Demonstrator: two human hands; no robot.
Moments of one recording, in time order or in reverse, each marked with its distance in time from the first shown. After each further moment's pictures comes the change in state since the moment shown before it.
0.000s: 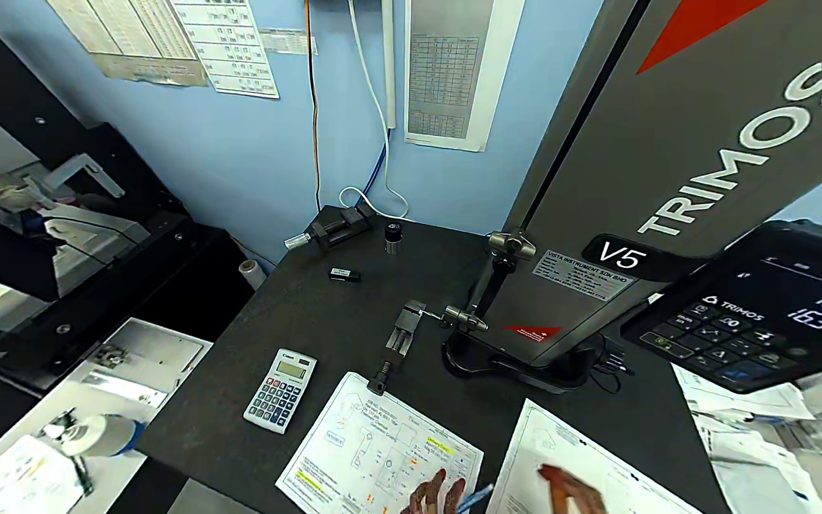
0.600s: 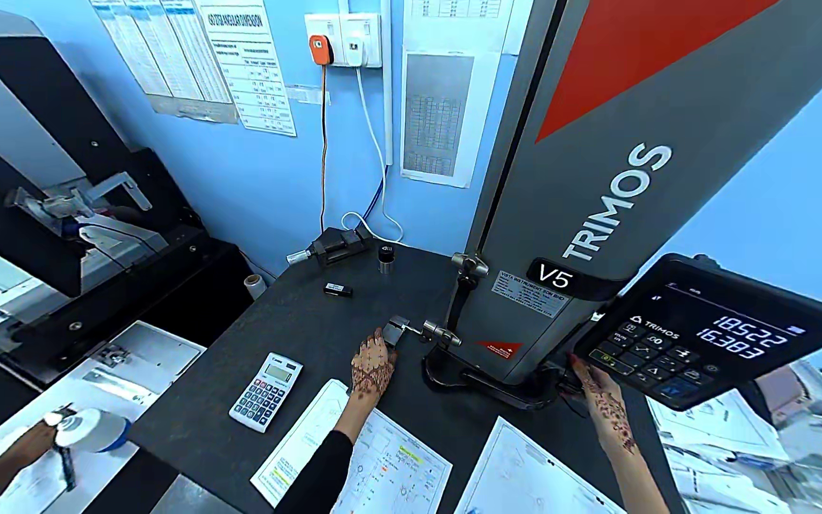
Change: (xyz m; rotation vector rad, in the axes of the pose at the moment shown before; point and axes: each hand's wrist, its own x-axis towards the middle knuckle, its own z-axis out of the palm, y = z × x) left_hand 0.231 -0.040 -0.091 0.299 0.182 -0.346; right_hand 0.239 0.081 -0.025 0.315 -0.199 0.417
